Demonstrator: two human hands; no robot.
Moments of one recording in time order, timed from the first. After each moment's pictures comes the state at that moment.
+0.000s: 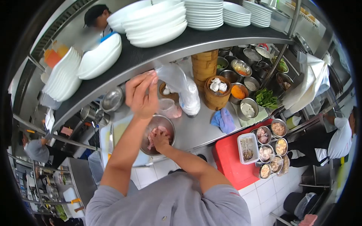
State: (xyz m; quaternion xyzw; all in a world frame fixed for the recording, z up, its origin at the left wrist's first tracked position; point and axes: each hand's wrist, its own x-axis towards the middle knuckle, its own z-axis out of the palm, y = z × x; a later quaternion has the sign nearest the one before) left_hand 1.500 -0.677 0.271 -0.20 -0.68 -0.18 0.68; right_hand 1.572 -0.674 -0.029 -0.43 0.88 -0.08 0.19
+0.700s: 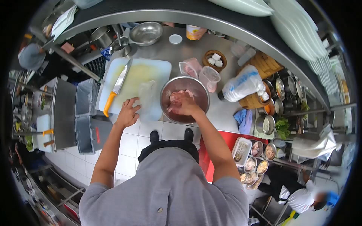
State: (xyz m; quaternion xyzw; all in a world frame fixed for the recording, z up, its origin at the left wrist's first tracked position) left_hand 1.835 -0.837 0.013 0.20 -0.97 -0.08 0.12; right_hand 1.535 -0.677 -0.006 -0.54 0.77 -0.18 0.30
